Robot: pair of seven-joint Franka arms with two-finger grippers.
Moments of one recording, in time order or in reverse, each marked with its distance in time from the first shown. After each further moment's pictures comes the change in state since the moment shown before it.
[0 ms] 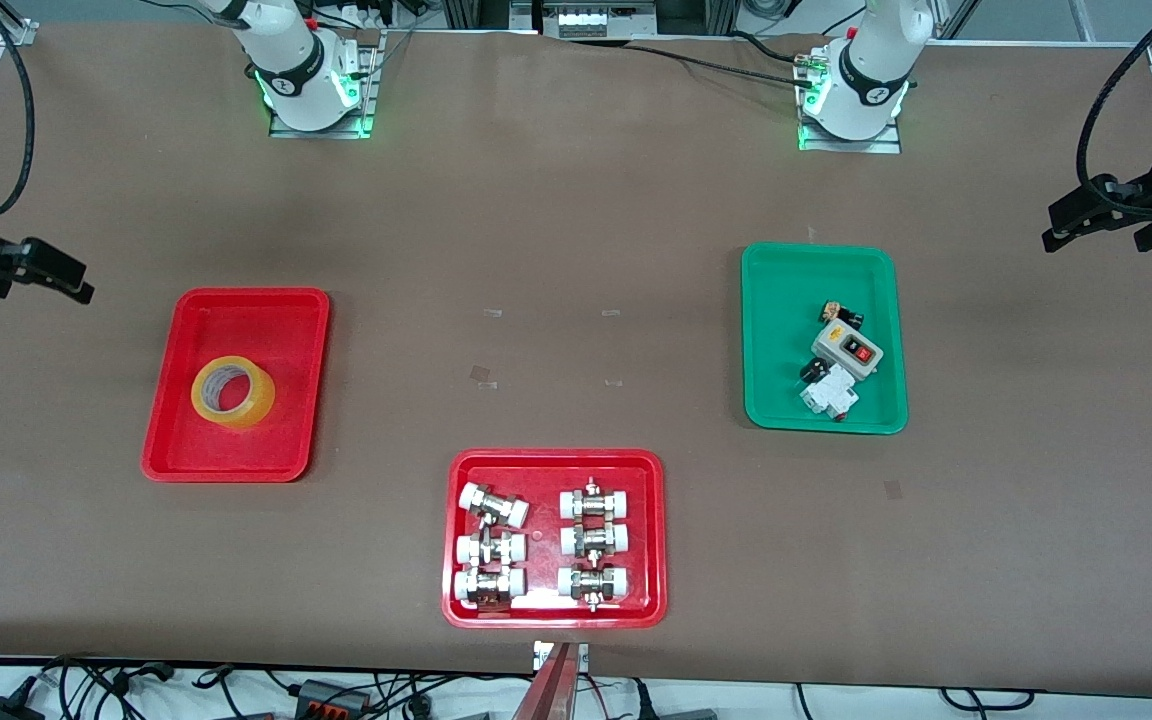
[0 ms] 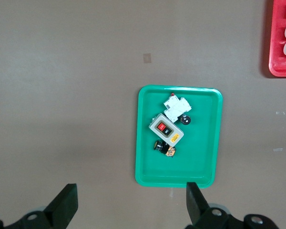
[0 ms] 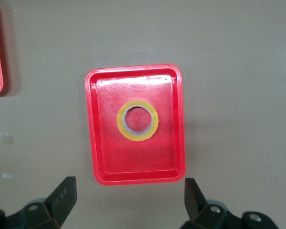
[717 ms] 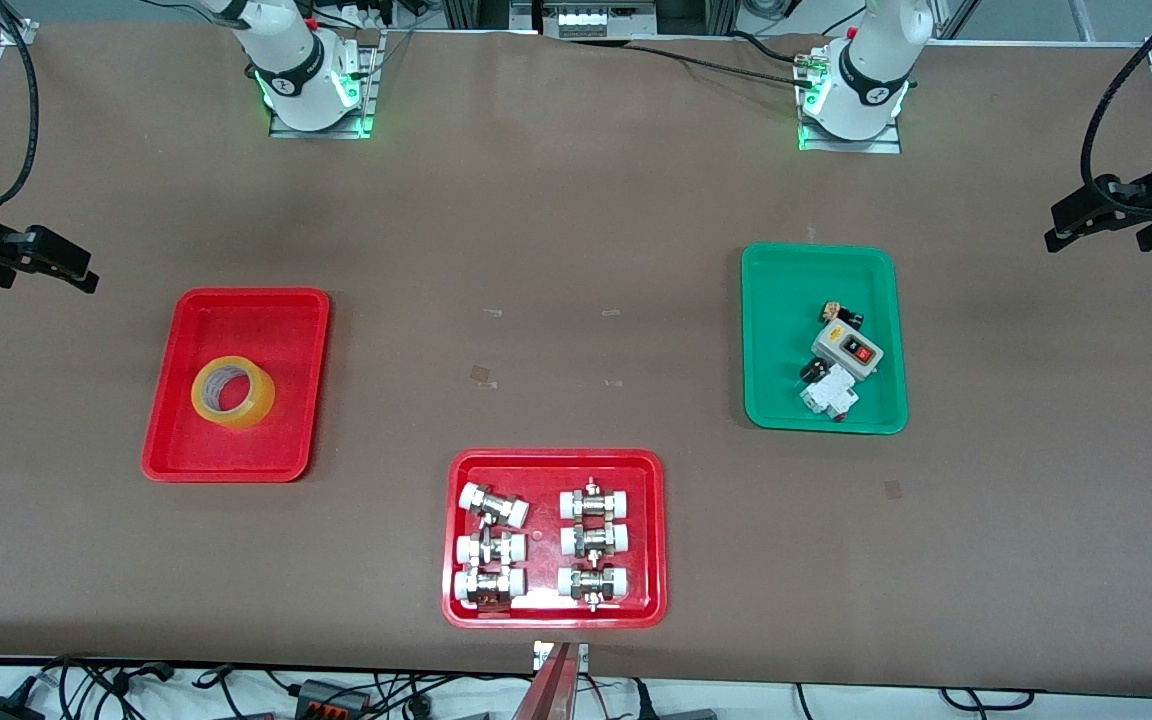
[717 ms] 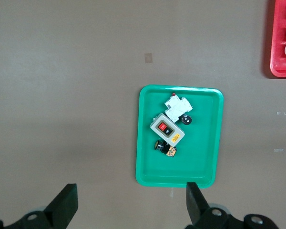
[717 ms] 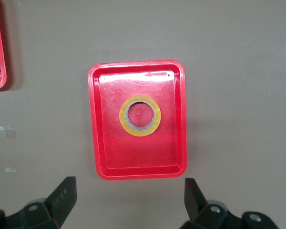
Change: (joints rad) left arm 0.005 0.000 0.000 0.000 0.000 -0.001 0.000; right arm 0.007 -0.005 0.004 0.002 0.000 -0.020 -0.001
